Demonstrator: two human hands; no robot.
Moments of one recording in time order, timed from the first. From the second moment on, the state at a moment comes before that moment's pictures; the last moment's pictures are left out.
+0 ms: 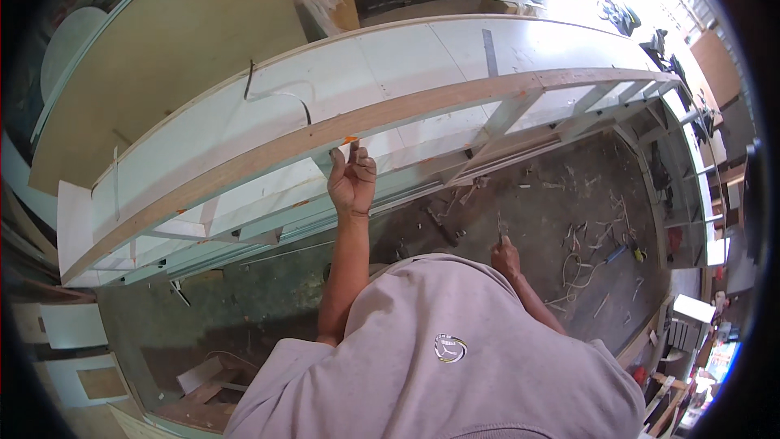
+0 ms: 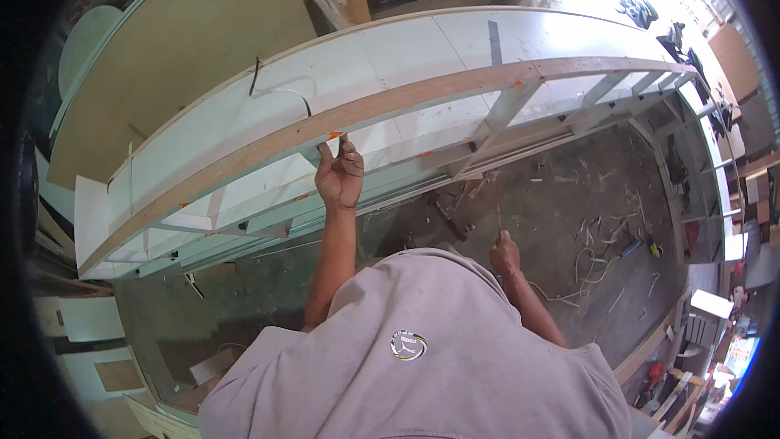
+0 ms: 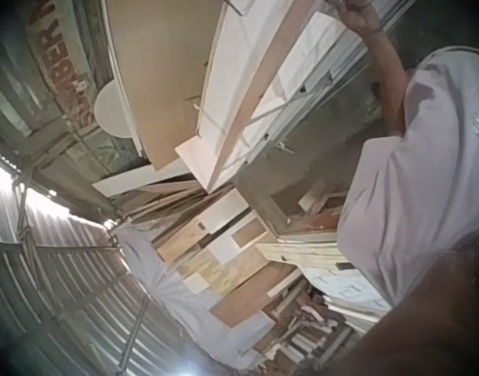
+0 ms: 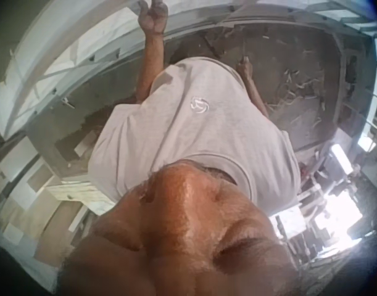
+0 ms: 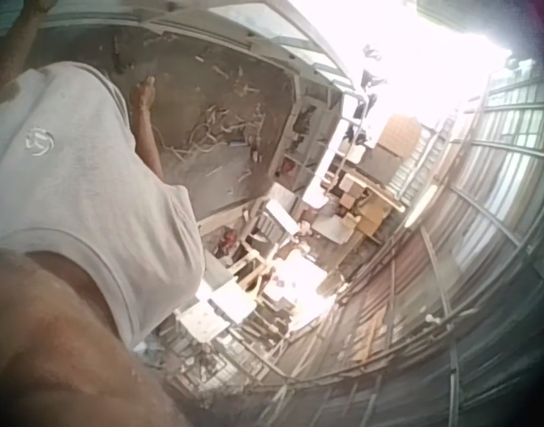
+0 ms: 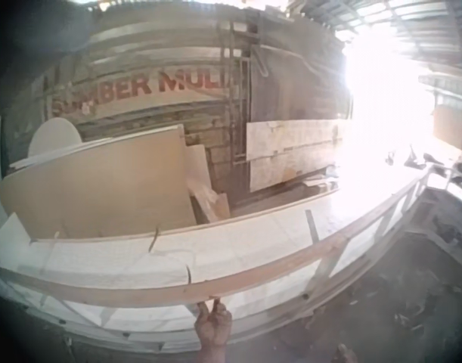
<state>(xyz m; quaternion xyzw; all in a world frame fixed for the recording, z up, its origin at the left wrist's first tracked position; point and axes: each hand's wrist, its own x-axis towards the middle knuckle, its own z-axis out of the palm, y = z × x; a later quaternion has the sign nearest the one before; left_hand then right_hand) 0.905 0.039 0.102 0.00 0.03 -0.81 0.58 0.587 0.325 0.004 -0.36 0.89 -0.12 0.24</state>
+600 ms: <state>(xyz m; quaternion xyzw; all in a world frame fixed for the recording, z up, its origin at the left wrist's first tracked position) 0.964 0.104 0.047 0.65 -0.54 -0.27 0.46 0.579 0.314 -0.024 -0.42 0.87 -0.10 0.23</state>
